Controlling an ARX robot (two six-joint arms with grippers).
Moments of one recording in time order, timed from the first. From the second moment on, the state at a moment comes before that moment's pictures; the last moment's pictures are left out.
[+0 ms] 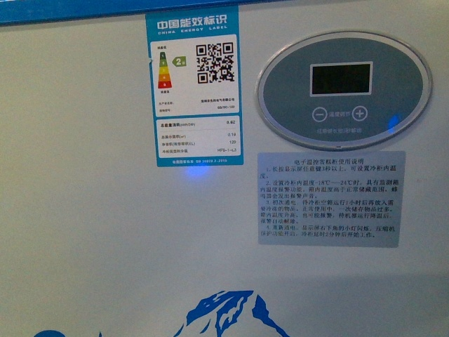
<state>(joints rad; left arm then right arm) 0.00 0.00 0.01 0.00 0.00 0.00 0.11 0.38 0.56 -0.16 0.44 0.20</state>
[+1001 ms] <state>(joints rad) 0.00 0.00 0.01 0.00 0.00 0.00 0.14 0.38 0.53 -0.17 0.46 0.22</state>
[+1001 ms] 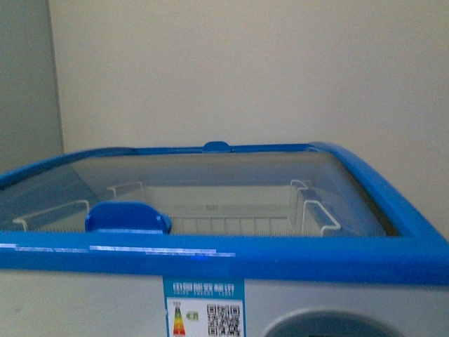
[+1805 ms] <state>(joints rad) 0.09 0.79 0.18 0.66 0.27 0.07 0.15 0.38 0.53 -0.17 0.46 0.22</state>
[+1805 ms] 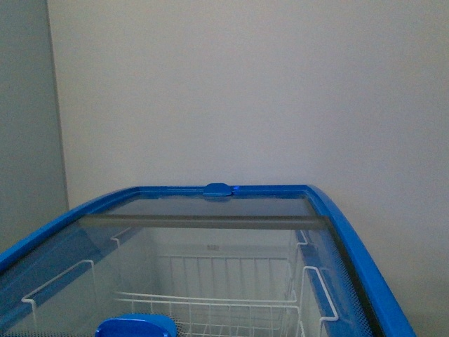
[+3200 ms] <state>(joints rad) -0.10 1.91 1.24 0.38 0.61 1.22 0.15 0.38 0.53 -0.17 0.46 0.22</state>
